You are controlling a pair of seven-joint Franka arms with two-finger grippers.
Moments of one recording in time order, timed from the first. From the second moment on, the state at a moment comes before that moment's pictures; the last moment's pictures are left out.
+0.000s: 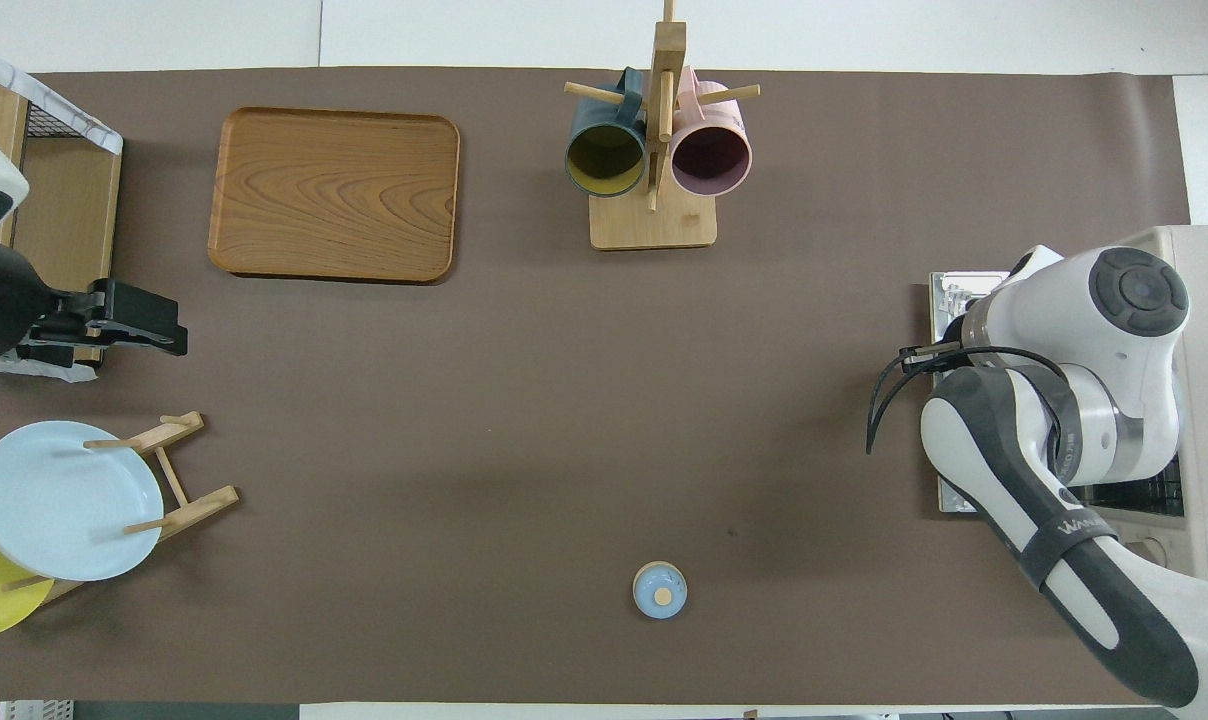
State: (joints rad) left arm -0.14 -0.05 -0.01 -1.61 -0.08 1.49 -0.16; right arm 0.01 0.14 0.02 -2.20 -0.03 2.30 -0.04
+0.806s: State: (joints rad) left arm -0.14 -0.05 -0.01 -1.61 -0.08 1.49 -0.16; right arm 0.03 0.09 0.01 -2.03 -0.03 1.98 -0.02
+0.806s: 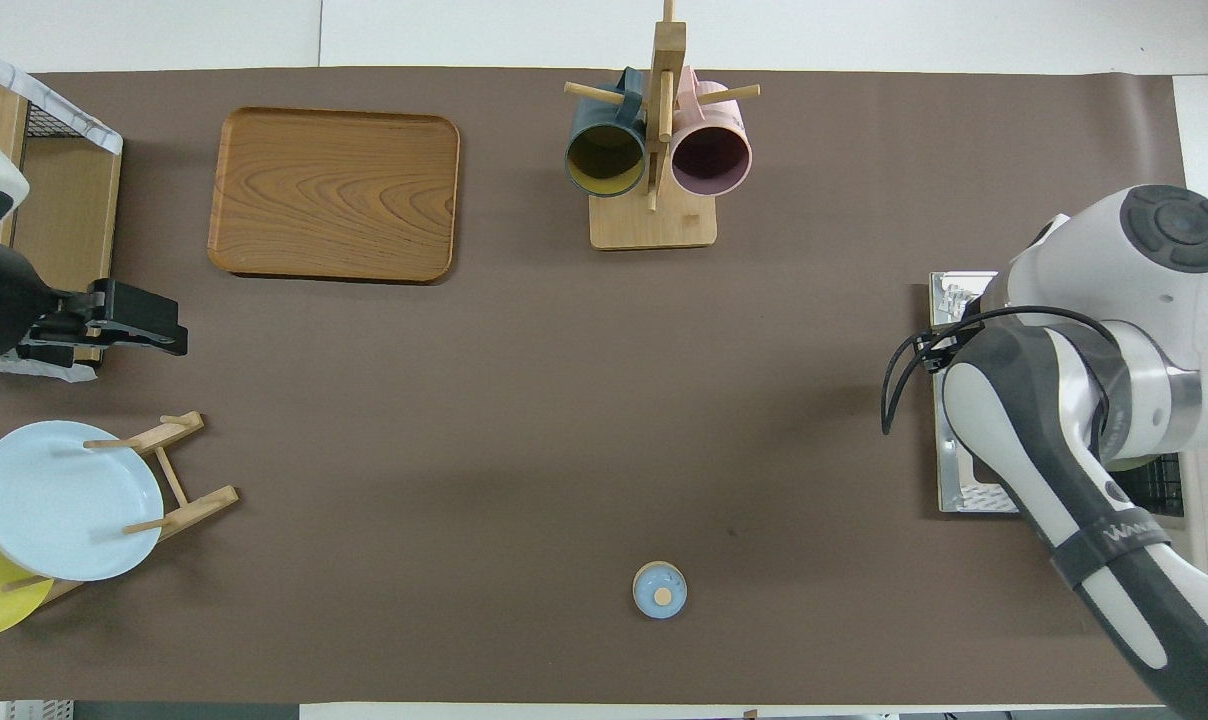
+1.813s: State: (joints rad) left arm -0.14 -0.05 -0.01 -1.61 -0.08 1.49 -0.16; right arm -0.07 0.06 0.00 -2.14 -0.07 2.06 -0.16
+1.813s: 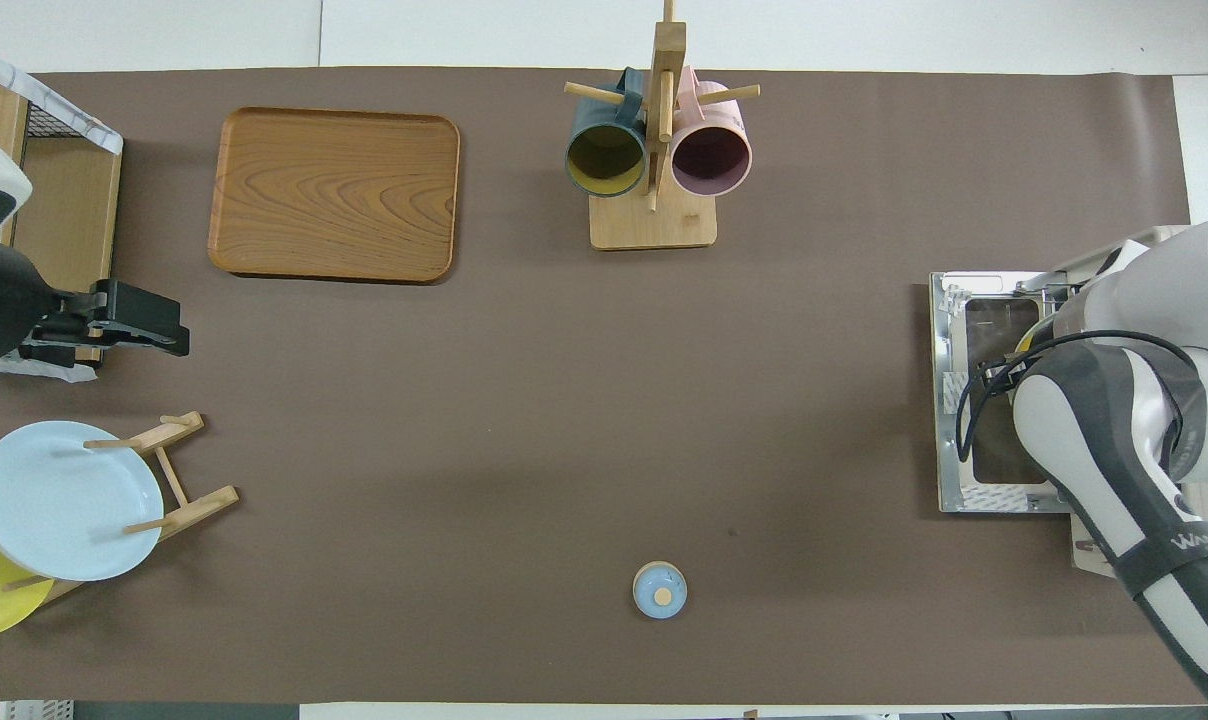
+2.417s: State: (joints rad) left arm -0.14 -0.05 -0.01 -1.61 -0.08 1.49 -0.16; right arm -0.05 0.03 0.00 -2.15 -0.15 2.06 -0.16
